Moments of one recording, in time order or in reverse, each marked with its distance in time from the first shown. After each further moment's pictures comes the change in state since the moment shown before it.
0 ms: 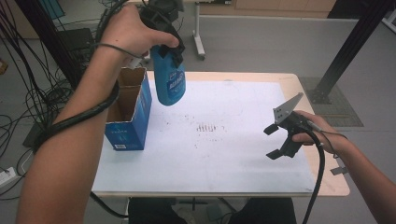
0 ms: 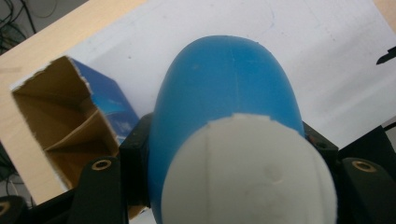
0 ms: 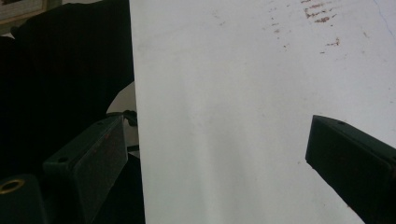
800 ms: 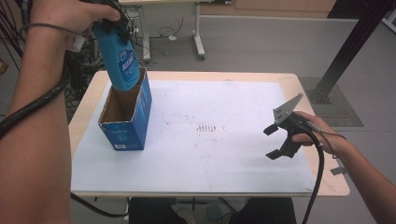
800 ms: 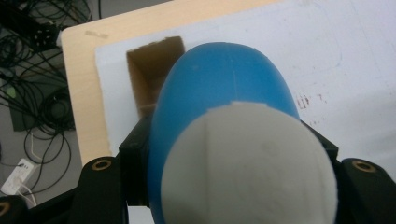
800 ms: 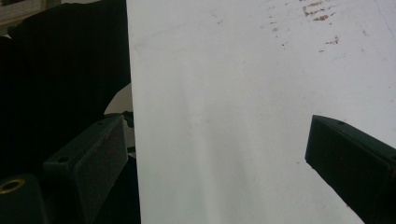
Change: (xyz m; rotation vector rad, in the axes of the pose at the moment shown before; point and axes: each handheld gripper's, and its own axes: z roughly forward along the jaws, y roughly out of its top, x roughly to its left) left arm 0.093 -0.035 -0.050 -0.069 0.116 -0.275; right arm -0.003 -0.004 0.004 -0.009 -0.001 0.001
